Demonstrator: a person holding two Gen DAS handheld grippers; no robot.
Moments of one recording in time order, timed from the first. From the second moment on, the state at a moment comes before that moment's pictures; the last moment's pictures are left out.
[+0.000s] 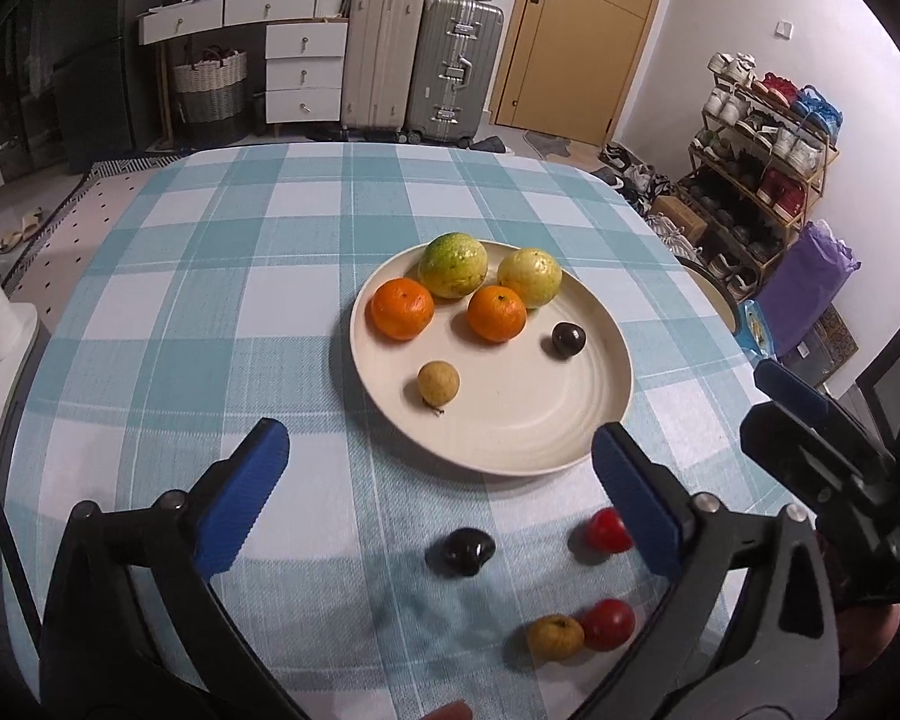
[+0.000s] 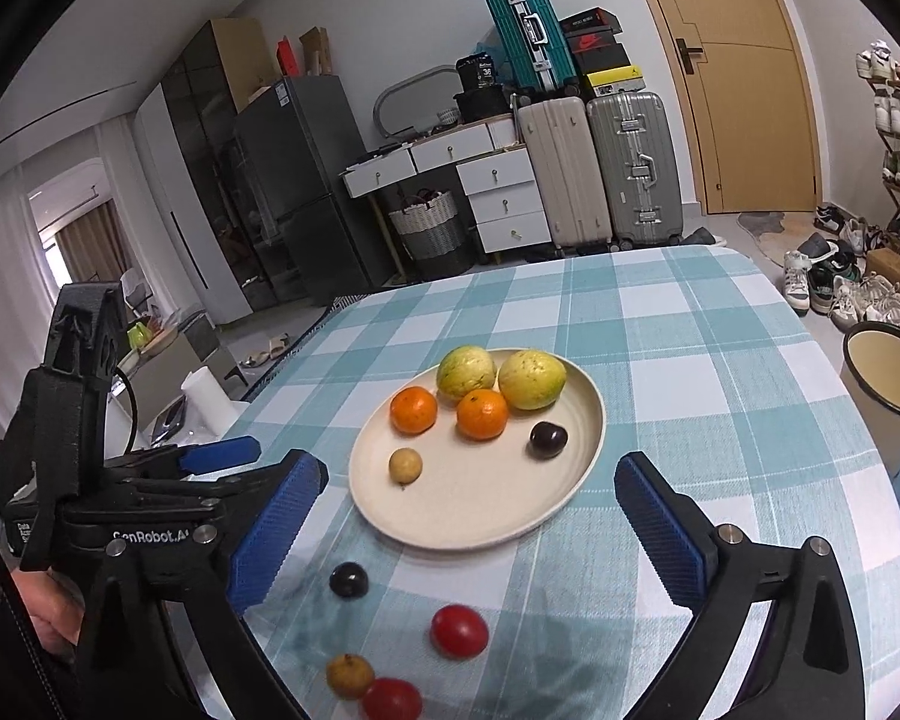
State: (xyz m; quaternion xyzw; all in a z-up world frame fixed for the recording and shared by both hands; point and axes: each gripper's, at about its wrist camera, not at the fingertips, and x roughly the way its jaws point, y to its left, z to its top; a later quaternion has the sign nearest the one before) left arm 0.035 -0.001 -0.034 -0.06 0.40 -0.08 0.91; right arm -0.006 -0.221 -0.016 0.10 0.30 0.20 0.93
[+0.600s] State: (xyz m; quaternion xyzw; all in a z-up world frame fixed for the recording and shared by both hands) left arm -0.010 0.007 -0.061 -0.07 0.42 -0.07 0.90; right arm -0.040 -0.225 -0.032 0.10 0.33 0.20 0.92
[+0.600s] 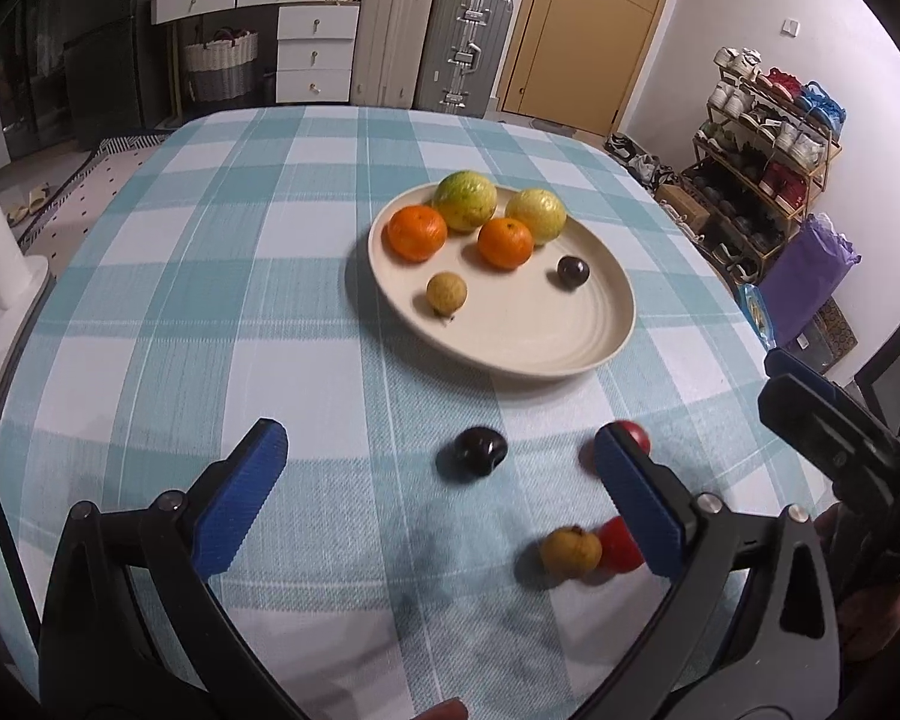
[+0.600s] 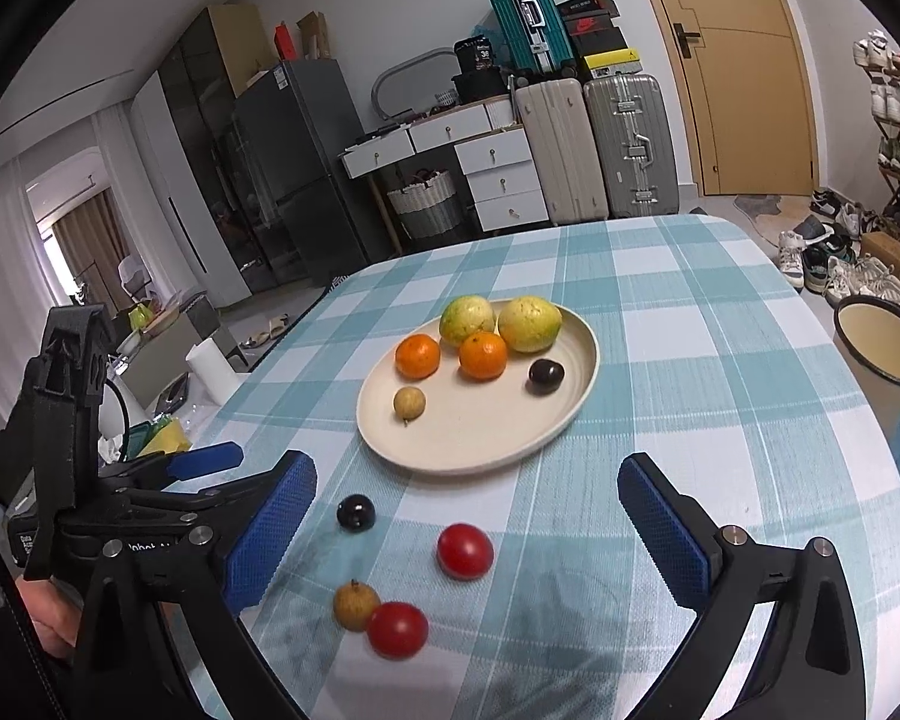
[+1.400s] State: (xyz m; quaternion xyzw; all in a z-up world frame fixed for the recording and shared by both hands) left arm -0.008 0.017 -0.096 -0.09 0.45 -0.08 0.88; right arm -0.033 -0.210 -0.083 0.11 0.41 0.22 0.88
